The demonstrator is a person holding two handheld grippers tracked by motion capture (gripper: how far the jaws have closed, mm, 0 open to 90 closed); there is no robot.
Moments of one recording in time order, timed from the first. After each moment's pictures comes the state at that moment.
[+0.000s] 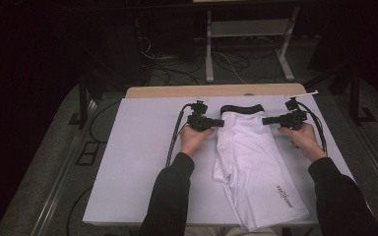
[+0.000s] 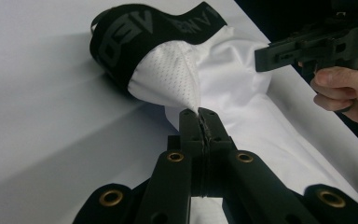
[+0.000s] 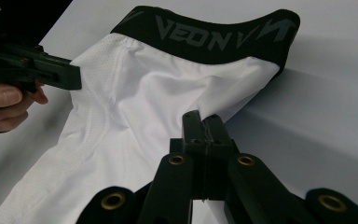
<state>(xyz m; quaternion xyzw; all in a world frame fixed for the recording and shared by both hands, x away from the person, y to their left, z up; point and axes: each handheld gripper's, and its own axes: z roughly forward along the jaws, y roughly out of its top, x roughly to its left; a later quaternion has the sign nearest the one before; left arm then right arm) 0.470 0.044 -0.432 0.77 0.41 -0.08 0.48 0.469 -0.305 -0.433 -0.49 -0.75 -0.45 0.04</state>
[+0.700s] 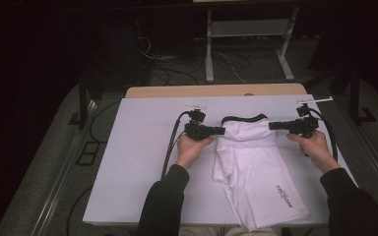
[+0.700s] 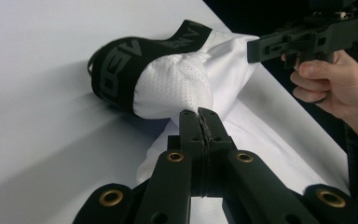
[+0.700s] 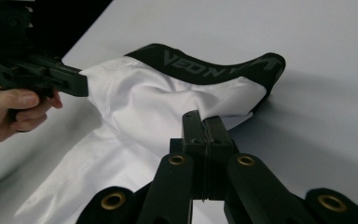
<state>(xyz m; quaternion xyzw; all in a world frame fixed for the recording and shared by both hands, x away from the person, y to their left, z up) 0.427 0.054 -0.424 0.76 0.39 -0.09 0.52 0.428 -0.321 -0.421 -0.47 -0.73 -0.49 0.05</state>
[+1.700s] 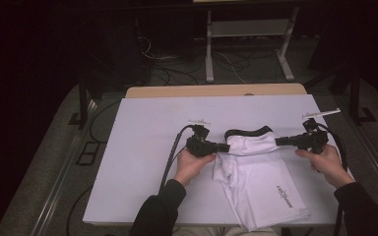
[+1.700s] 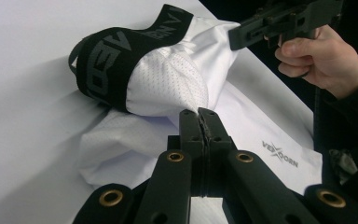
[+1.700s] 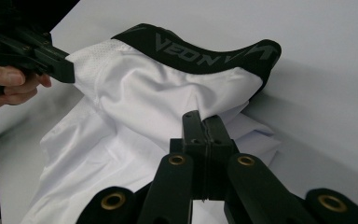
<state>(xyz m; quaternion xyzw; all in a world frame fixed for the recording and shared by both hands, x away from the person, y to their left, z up) 0.378 0.049 -0.427 0.78 0.35 -0.12 0.50 0.378 -0.325 -0.418 -0.45 -0.77 -0.45 0.04</state>
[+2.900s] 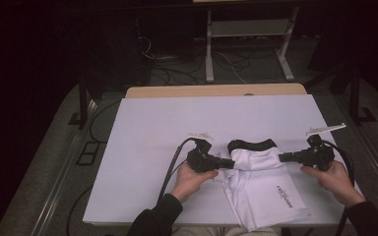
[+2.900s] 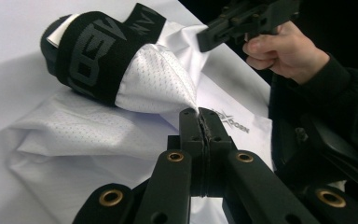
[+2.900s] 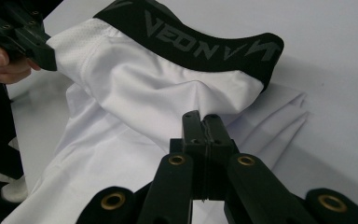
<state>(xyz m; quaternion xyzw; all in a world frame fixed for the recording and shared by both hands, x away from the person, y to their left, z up) 0.333 0.047 -0.425 0.79 0.30 -0.16 0.51 0.331 -0.325 -0.425 -0.43 -0.79 -0.44 0.05</state>
